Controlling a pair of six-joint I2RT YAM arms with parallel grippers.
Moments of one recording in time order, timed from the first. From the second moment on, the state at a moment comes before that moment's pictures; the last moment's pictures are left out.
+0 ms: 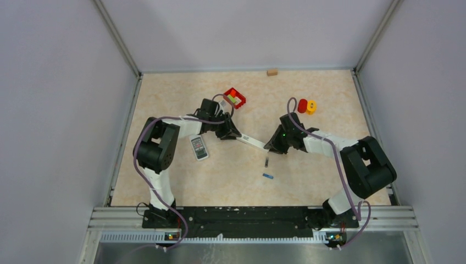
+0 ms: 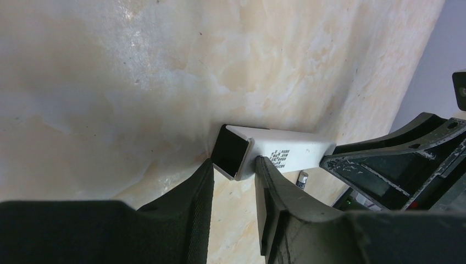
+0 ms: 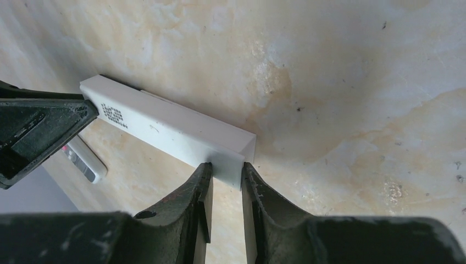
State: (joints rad) left arm -0.39 1.93 1.09 -0.06 0.53 -0.70; right arm 0.49 1.56 0.78 -0.16 -0.13 1.03
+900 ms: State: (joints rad) left arm -0.38 1.93 1.08 -0.03 0.56 -0.70; right arm 0.48 1.57 0.83 -0.22 -0.07 0.92
